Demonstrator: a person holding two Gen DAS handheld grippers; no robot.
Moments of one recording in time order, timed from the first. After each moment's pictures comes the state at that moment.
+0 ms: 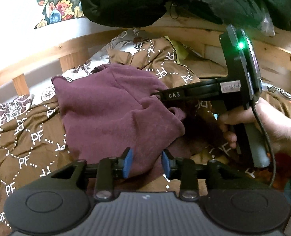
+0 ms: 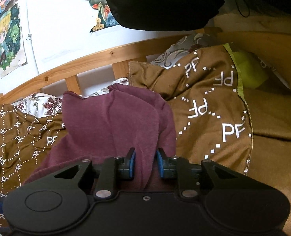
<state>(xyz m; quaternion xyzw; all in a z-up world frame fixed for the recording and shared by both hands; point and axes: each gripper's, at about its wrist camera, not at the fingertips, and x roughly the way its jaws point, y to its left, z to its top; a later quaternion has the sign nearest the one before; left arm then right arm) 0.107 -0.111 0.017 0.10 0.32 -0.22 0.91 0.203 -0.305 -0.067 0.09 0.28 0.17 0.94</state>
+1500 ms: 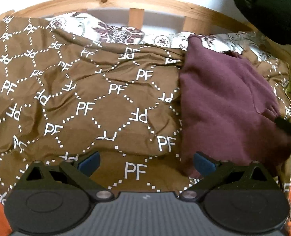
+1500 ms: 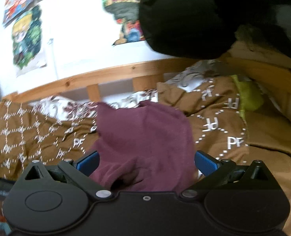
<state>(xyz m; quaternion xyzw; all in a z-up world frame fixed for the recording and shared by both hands) 0.124 0.001 0.010 -0.10 0.43 0.06 0.89 0.134 -0.274 -0.019 0.04 0.25 0.18 0.95</state>
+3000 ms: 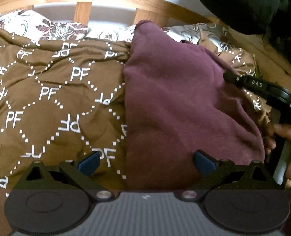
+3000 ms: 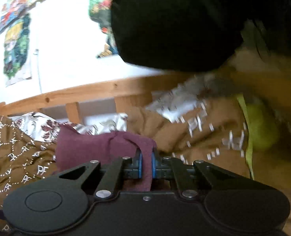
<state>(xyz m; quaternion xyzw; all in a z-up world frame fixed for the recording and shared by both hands) 0.163 -0.037 -0.019 -0.12 0.42 -0.08 0.90 0.260 -0.312 -0.055 0.09 0.22 0.18 0.95</state>
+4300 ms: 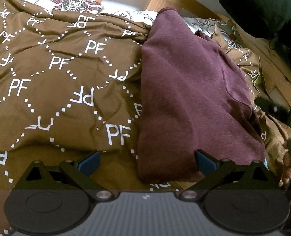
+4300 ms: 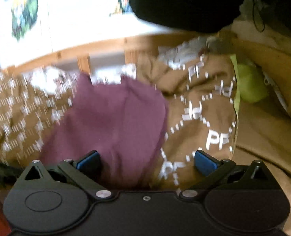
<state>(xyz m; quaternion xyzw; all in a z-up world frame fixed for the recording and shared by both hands) 0.156 -0.005 -0.038 -0.18 0.45 -0.09 0.87 0.191 -0.325 -0.043 0.05 0.29 0.22 0.93</state>
